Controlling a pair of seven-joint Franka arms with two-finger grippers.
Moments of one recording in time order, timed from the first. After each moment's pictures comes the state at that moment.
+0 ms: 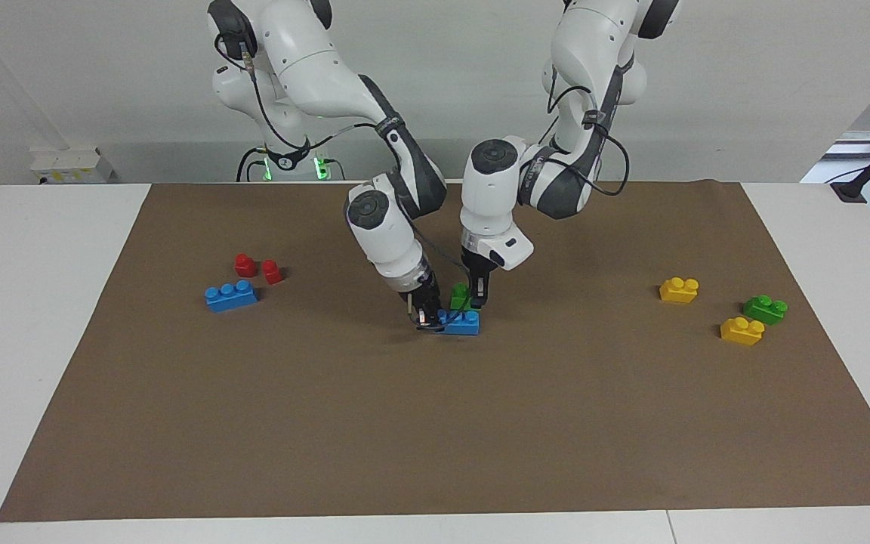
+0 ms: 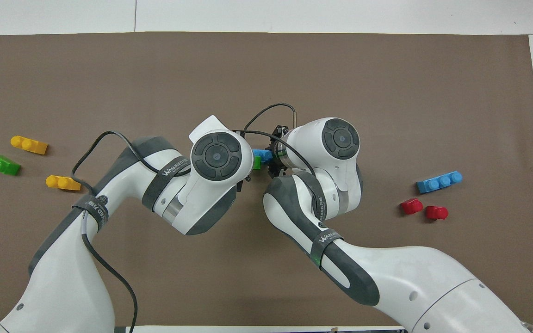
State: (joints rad) left arm -0.32 0.31 -0.35 -1.87 0.21 2.27 -2.19; right arm 0.47 0.47 0.07 -1.83 0.37 2.51 1.91
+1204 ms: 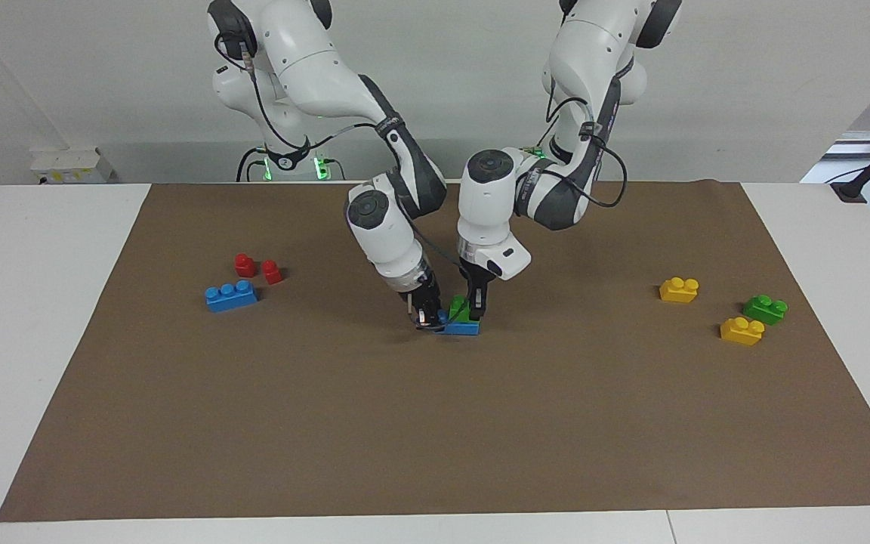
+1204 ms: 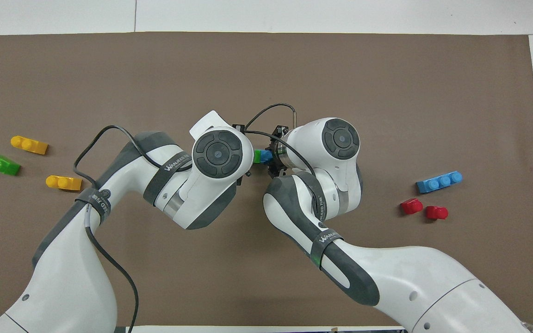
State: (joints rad) left arm -0.32 0.37 -0.34 -1.84 0.29 2.31 -2.24; right arm 0.47 0.47 0.07 -1.83 0.37 2.51 1.91
